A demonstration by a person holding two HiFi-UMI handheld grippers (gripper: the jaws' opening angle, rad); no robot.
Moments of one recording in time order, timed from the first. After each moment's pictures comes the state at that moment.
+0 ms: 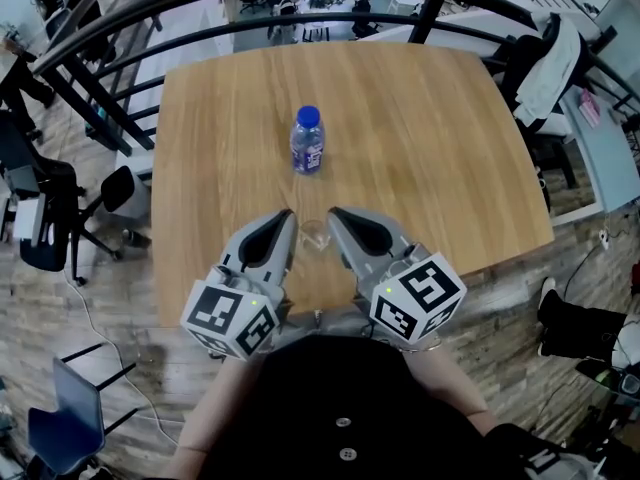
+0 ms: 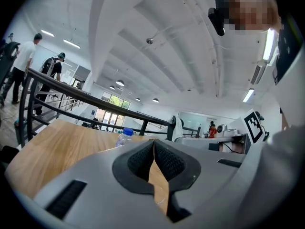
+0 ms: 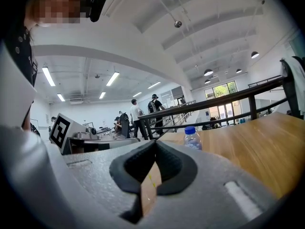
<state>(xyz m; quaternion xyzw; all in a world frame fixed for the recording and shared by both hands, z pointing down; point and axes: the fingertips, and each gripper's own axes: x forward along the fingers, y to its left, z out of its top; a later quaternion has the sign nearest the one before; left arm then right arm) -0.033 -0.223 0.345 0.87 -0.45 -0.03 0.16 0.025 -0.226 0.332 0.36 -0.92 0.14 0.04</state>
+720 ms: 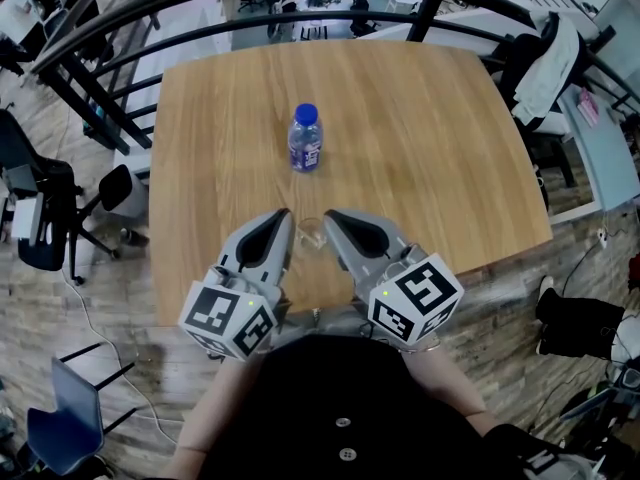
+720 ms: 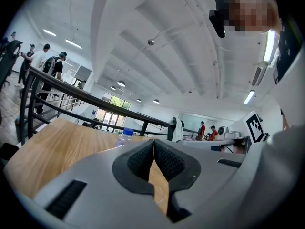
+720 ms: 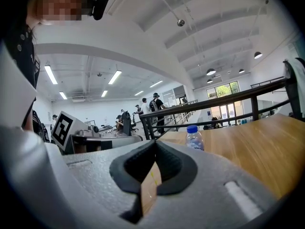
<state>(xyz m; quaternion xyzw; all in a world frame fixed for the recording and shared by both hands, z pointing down) -0.036 -0.222 0.342 0.87 -0.46 -0.04 0.17 0.020 -0.221 0.333 0.34 -0.93 0.13 0.05</state>
